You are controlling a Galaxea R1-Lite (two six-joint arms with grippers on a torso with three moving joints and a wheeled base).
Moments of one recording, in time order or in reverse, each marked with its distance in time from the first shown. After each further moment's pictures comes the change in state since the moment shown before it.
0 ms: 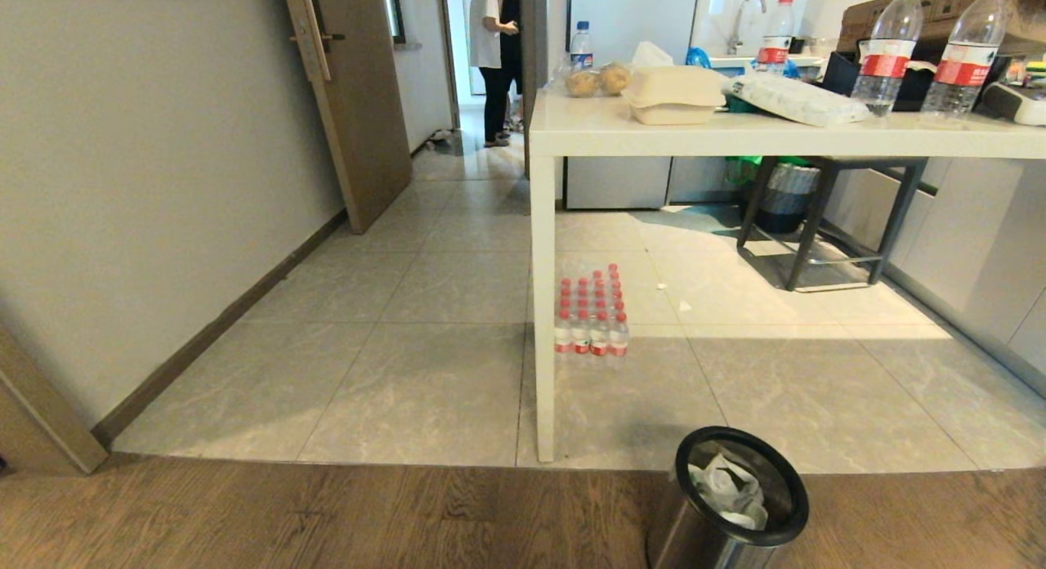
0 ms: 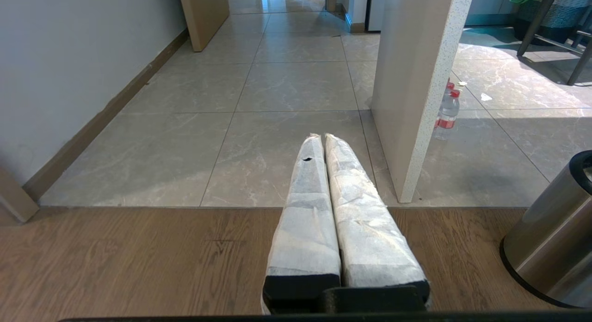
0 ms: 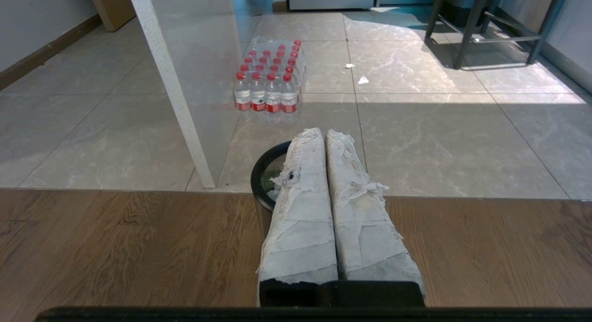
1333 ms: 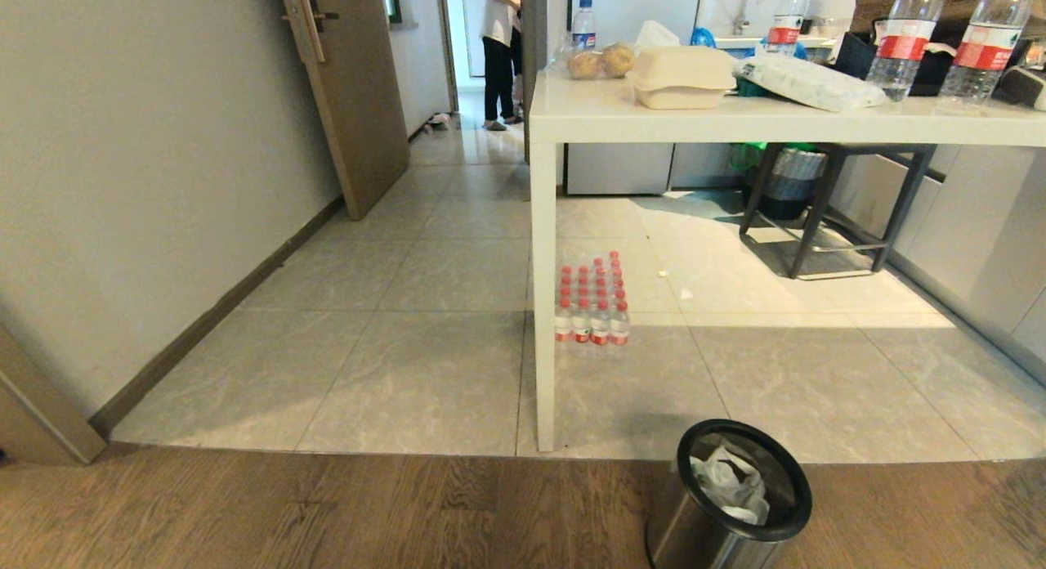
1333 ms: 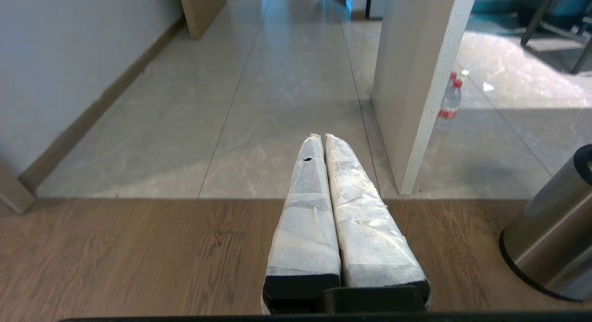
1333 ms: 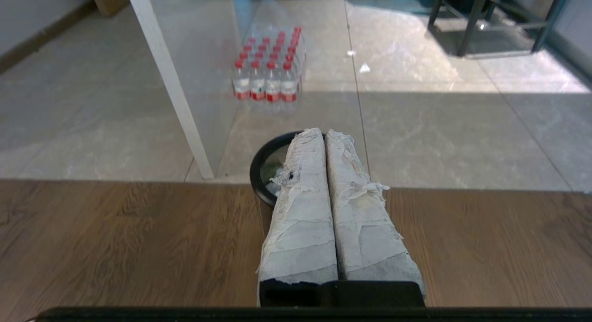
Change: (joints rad) left arm 0.000 0.000 0.000 -0.001 0.000 -0.003; right arm 0.000 0.000 0.000 -0.001 0.001 -0.001
